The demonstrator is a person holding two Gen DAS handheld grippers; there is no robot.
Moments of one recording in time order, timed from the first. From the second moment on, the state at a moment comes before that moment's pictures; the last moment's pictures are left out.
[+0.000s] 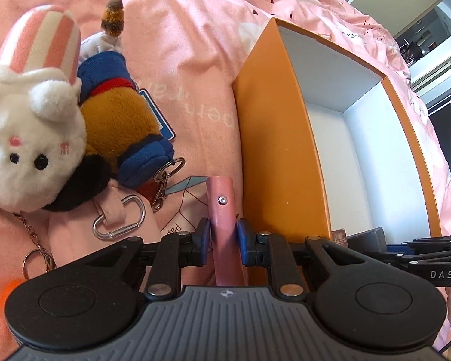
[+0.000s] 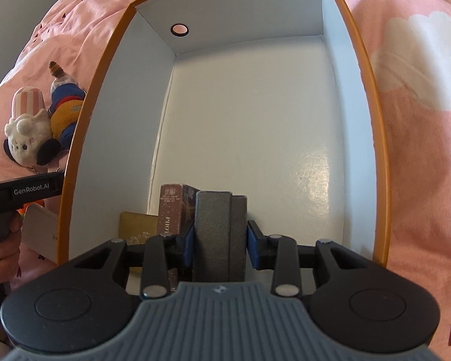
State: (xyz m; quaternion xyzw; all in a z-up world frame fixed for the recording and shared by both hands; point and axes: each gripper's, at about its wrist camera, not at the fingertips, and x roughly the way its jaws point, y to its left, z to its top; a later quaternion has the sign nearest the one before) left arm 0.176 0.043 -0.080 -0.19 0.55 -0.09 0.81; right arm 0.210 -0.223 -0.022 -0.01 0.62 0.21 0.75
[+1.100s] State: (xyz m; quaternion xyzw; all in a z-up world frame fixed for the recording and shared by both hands) left arm 0.151 0.013 0.053 -0.13 0.42 -0.12 0.89; right arm 0.189 -0.230 0.009 -0.01 0.57 0.23 0.79
